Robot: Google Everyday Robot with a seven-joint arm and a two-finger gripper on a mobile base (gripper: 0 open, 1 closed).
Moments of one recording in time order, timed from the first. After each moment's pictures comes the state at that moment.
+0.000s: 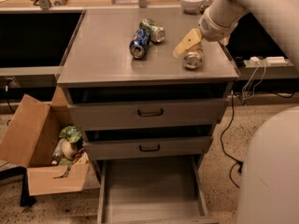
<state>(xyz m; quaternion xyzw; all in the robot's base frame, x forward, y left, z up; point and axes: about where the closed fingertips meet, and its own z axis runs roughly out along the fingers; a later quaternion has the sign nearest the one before) 0.719 -0.197 0.886 -0.17 0.96 0.04 0.23</state>
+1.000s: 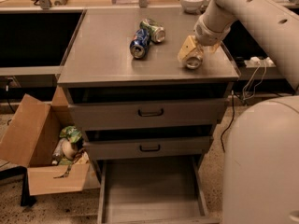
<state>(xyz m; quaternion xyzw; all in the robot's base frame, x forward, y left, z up) 0.742 -0.195 0.857 -0.16 0.96 0.04 0.22</state>
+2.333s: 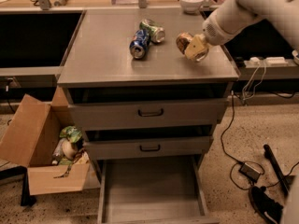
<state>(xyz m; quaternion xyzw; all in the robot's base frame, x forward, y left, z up) 0.709 -0.178 0.894 -0.26 0.91 0.08 0.30</state>
